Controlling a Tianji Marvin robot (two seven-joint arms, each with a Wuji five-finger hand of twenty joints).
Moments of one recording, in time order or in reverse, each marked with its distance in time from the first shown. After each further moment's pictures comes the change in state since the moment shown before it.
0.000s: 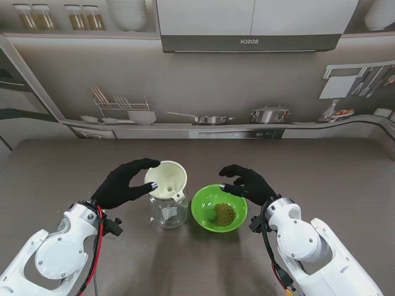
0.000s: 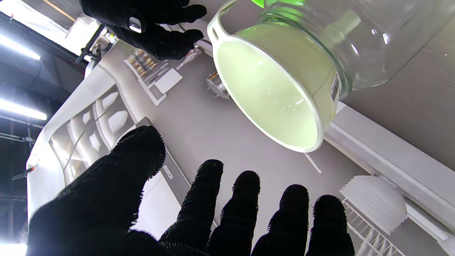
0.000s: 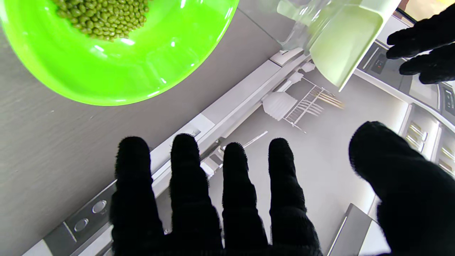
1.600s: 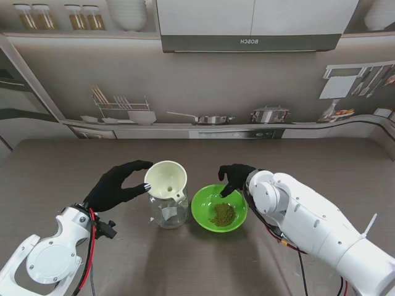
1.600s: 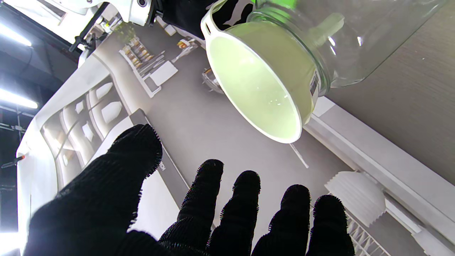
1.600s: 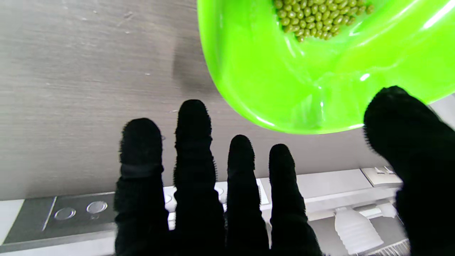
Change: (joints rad) left arm 0.043 -0.002 -0.046 -0.017 -0.035 0.005 -0.010; right arm 0.611 0.011 -0.550 0.549 -0.234 0.103 0.165; left_hand 0.000 0.000 -0.038 0.000 0.002 0.000 0.000 0.001 0.002 0.001 0.000 0.000 0.000 0.010 0.000 0.000 0.000 0.000 0.000 0.000; right_hand 0.014 -0.322 0.115 -0.027 -0.126 0.001 0.218 0.063 -0.012 -0.054 0.351 0.266 0.184 -0.081 0.538 0.278 0.218 -0.075 0.460 0.079
